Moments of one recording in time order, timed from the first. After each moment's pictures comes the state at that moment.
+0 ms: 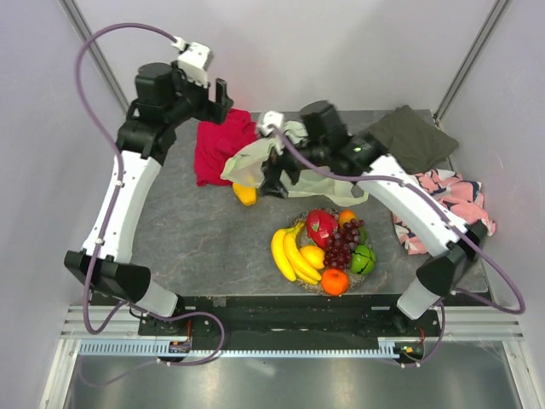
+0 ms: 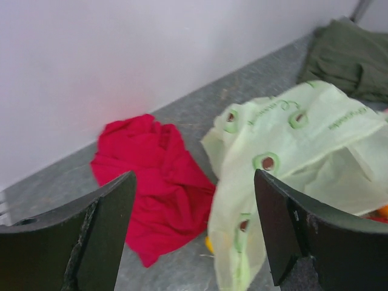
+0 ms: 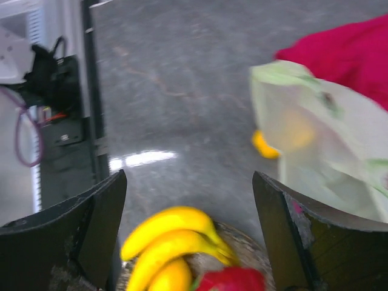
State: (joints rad) left arm -0.28 1.53 1.82 -0.53 0.22 0.14; right arm 0.68 1.62 1.79 -0.72 -0.57 -0.26
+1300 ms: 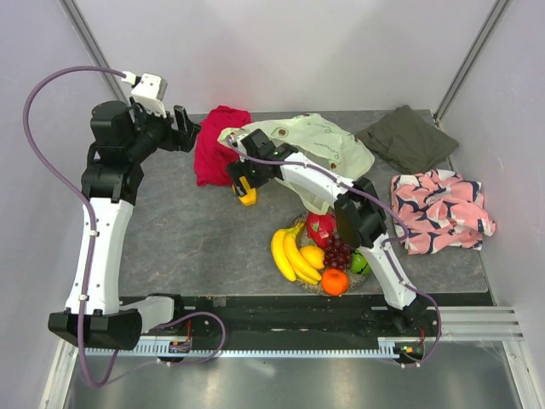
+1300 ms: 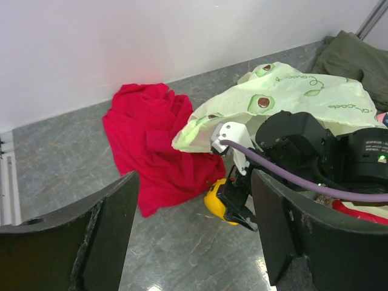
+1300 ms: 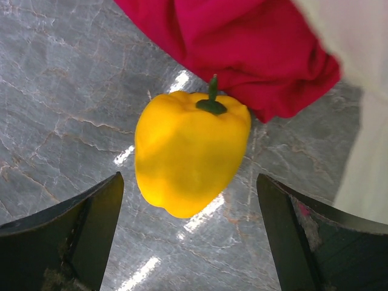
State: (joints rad) left arm -0.05 1.19 1.51 -0.51 0.33 0.05; right arm 0.75 2.37 2.14 -0.64 -0.12 0.12
